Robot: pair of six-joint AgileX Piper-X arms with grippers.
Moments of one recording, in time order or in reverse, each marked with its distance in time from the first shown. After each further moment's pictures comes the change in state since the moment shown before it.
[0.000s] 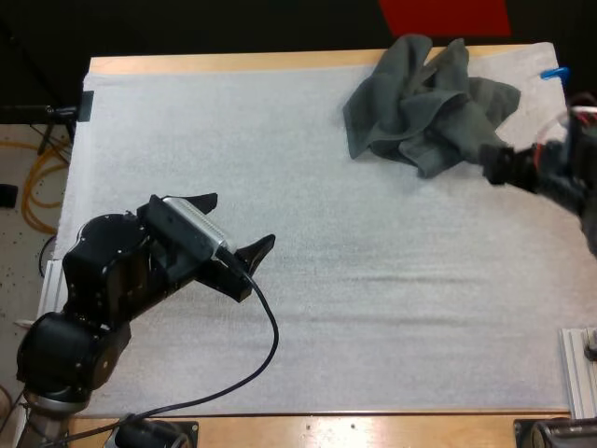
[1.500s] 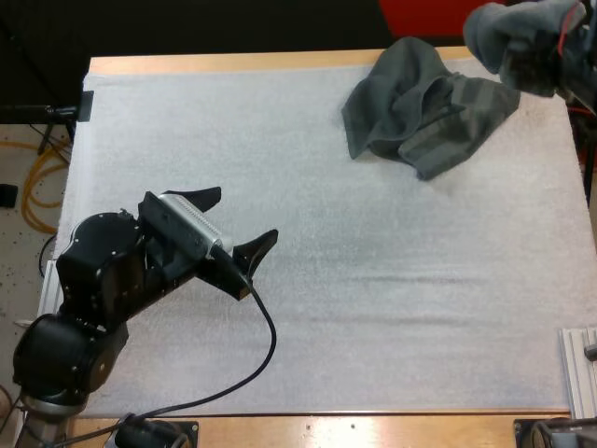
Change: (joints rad) left arm 0.000 -0.005 -0.018 -0.027 0.041 -0.029; right arm 0.000 0.196 -0.556 0.206 0.171 -0.060
